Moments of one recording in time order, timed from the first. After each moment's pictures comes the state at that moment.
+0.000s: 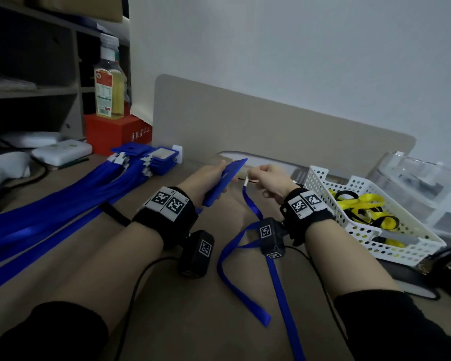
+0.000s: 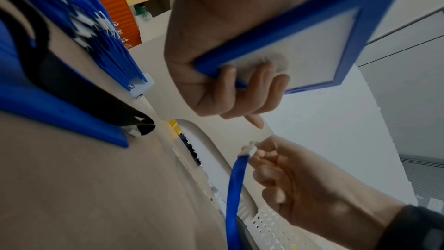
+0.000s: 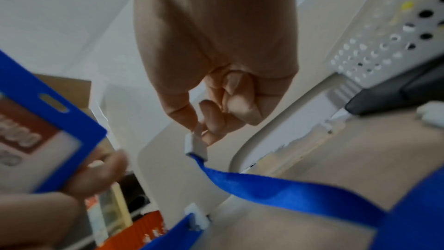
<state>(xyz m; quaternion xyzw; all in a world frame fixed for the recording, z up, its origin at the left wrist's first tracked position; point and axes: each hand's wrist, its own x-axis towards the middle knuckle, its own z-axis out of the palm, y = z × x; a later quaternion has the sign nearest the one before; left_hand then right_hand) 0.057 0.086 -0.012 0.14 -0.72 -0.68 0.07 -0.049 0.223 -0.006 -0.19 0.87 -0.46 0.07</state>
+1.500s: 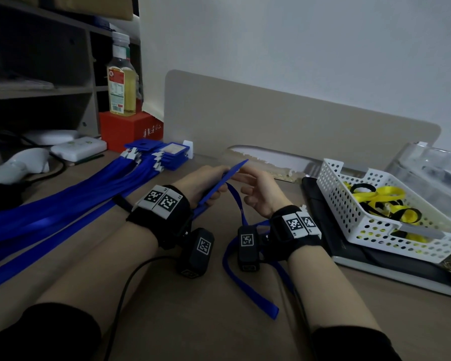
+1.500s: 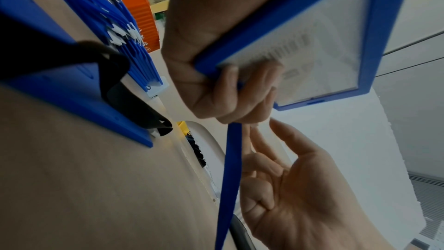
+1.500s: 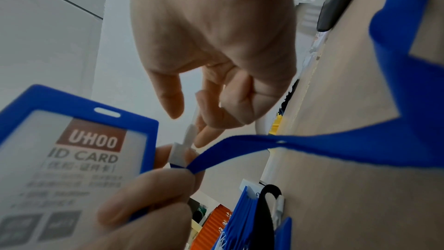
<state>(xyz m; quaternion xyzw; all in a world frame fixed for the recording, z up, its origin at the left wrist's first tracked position) 0.072 0.073 -0.022 0.15 -0.71 -0.68 -0.01 -0.014 0.199 -0.044 -0.16 0.62 -0.73 0.23</state>
